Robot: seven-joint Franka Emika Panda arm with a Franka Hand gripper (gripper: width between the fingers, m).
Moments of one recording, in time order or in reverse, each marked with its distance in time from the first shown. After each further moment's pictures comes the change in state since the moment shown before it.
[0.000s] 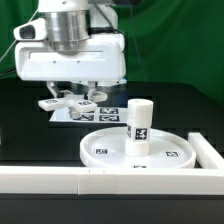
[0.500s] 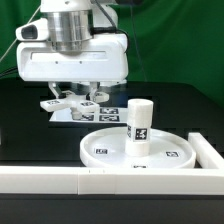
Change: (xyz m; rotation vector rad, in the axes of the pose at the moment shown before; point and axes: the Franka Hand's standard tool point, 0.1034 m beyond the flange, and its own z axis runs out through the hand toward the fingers) arm -0.001 0.001 0.002 -0.002 -0.001 -0.013
